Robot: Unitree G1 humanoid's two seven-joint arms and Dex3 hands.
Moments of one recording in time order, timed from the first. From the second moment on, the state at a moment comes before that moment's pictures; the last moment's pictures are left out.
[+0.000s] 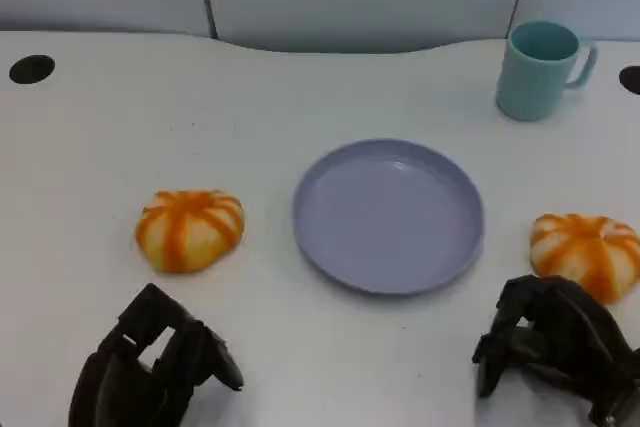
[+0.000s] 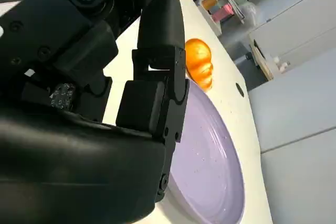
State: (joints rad) left arm 0.20 -0.12 0.17 0.12 -0.56 -0.08 -0.53; right arm -0.23 -0.05 -0.14 0.67 0.36 0.01 0.79
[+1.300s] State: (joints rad) left arm -0.23 0.44 -0.13 -0.05 0.80 -0.11 -0.23; right arm -0.25 -0.02 -0.11 0.68 0.36 0.00 0.73
